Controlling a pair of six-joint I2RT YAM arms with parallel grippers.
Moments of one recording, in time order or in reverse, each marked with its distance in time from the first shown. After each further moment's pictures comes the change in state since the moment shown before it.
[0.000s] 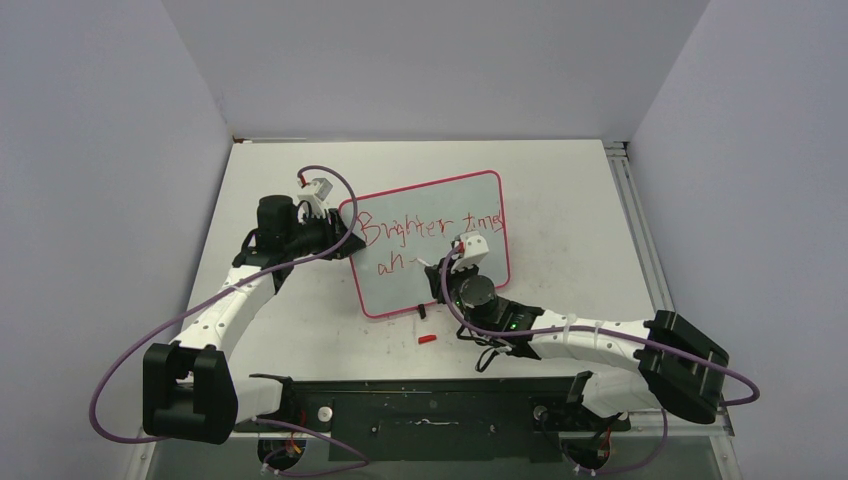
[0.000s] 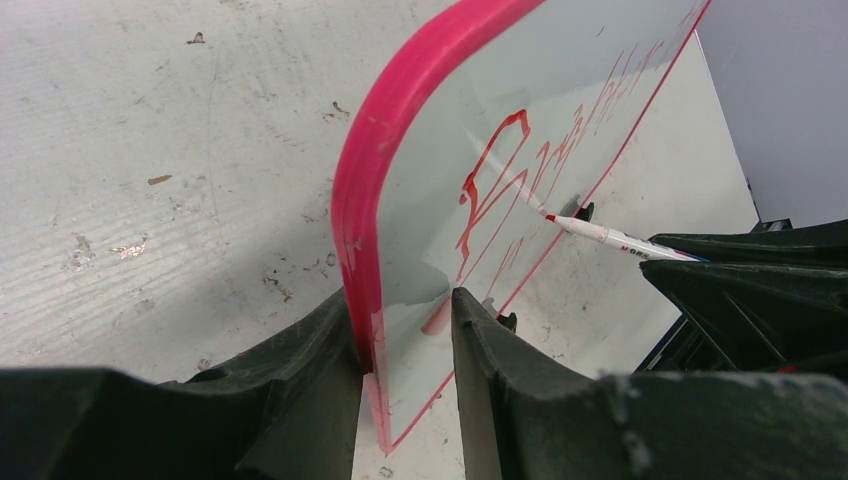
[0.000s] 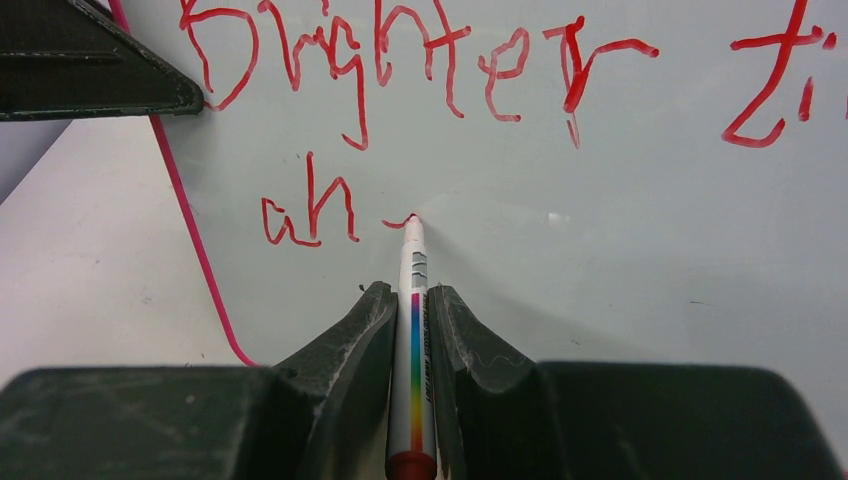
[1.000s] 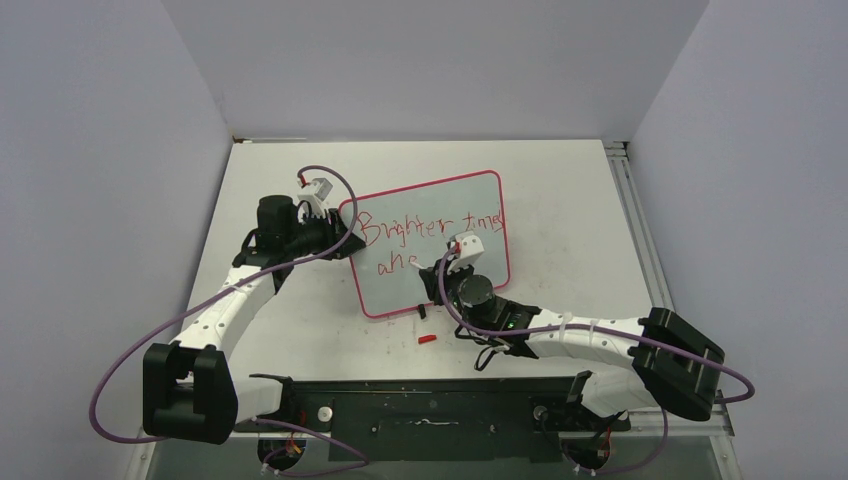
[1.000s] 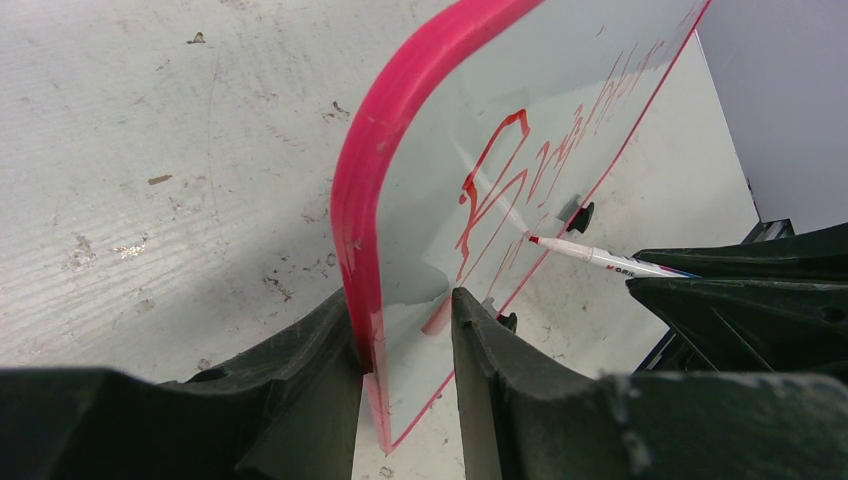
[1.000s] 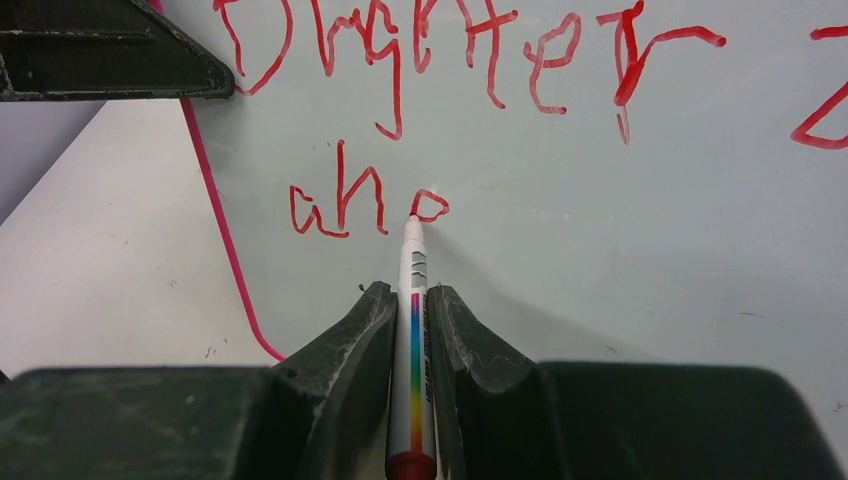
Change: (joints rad) left arm 0.000 0.000 0.000 0.000 0.000 0.000; right arm -0.004 0.026 0.005 0.028 -0.064 0.003
